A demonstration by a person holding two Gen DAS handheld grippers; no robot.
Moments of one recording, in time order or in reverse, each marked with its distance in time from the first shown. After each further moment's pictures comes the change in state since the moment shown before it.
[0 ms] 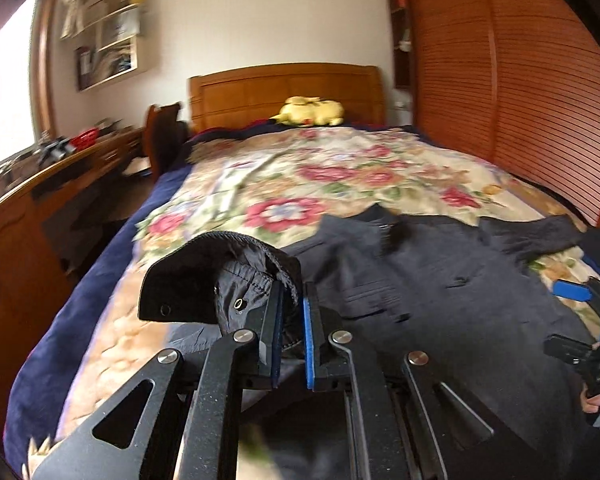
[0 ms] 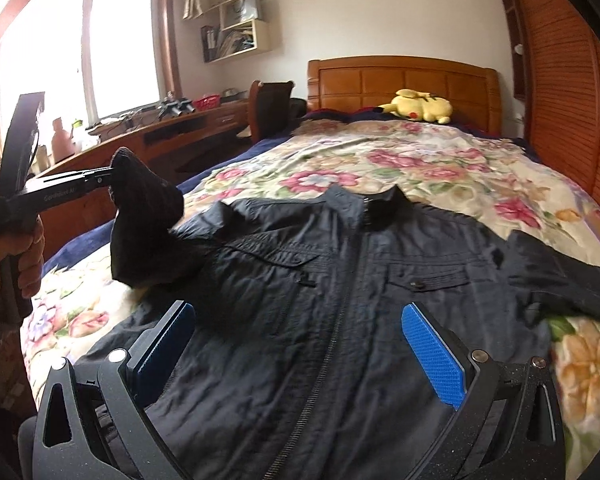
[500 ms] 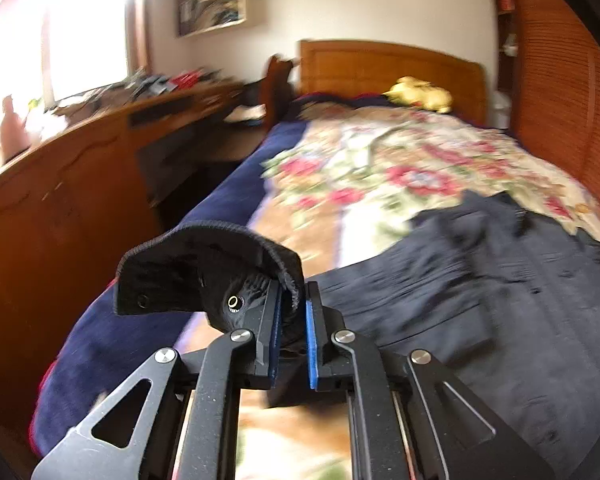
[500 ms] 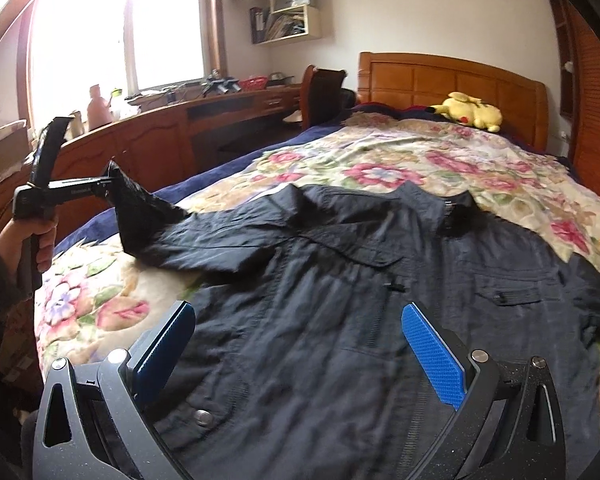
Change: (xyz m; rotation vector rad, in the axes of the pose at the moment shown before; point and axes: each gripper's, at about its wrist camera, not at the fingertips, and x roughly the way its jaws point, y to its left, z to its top) left arm -0.010 0.155 -0.064 -0.190 0.082 0.264; right arm 0.049 0.050 0.002 -0.110 0.041 0.103
